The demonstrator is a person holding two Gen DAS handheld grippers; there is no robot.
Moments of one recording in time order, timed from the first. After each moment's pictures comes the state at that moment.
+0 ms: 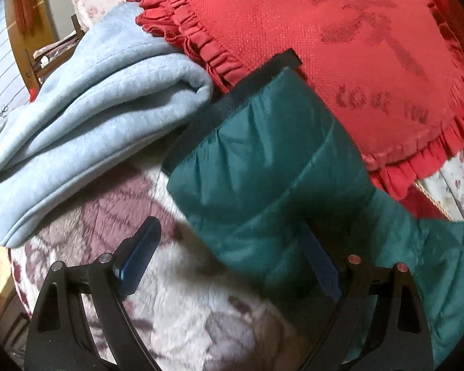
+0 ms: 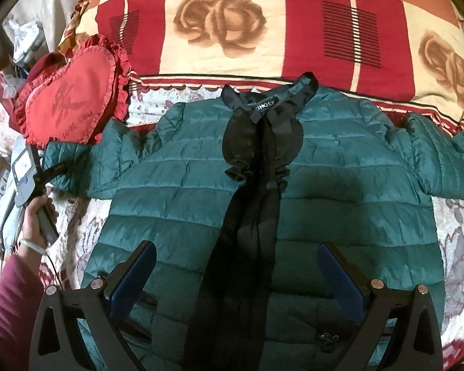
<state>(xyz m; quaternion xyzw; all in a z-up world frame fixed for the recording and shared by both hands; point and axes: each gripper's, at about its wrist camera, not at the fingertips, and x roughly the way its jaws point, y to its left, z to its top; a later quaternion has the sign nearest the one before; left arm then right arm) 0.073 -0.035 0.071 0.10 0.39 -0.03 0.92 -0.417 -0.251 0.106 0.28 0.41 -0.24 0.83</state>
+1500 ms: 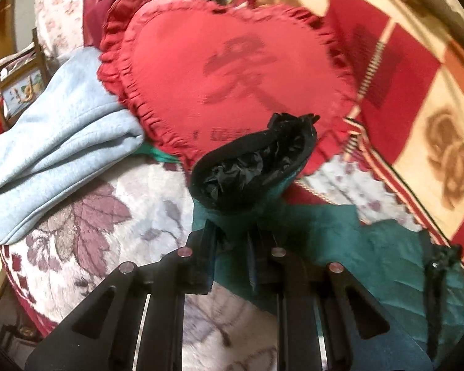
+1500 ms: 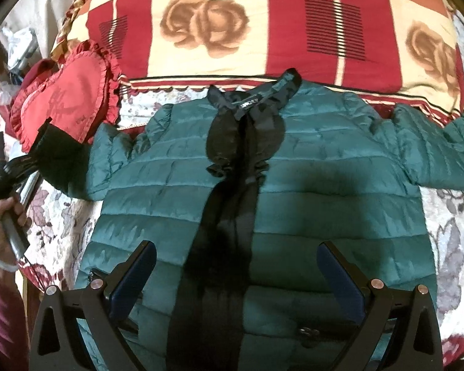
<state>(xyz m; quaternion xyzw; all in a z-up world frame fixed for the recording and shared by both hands) -0.026 -0.021 0.161 0.06 0.38 -0.19 0.90 -0.444 -0.262 0.105 0.30 0.41 -0.25 0.83</state>
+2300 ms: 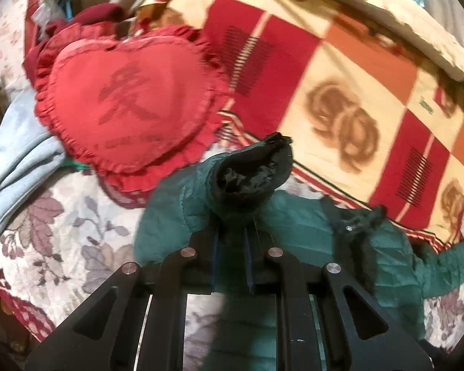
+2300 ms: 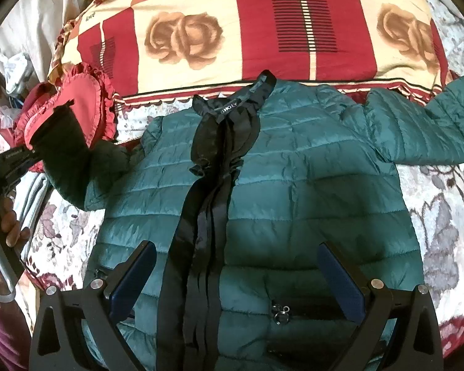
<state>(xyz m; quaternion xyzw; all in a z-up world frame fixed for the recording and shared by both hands) -0.151 -0.111 0.211 0.08 0.37 -0.33 0.87 -0.484 -0.267 0.110 0.33 0.38 -0.26 0.82</state>
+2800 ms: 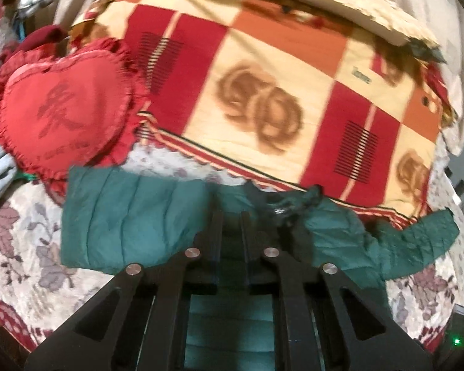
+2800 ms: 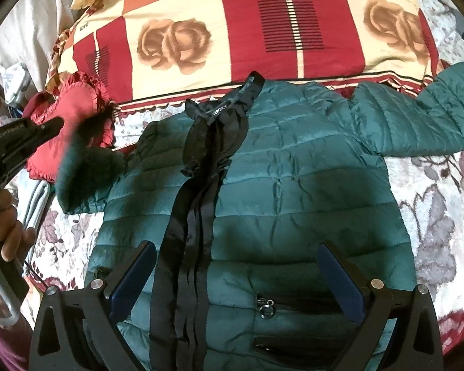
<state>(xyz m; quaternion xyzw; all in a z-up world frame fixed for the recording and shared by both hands) -0.242 -0.177 0.221 0.10 0.36 -0.42 0.83 -0.502 -0.274 0.109 0.34 0.37 -0.27 0.82</state>
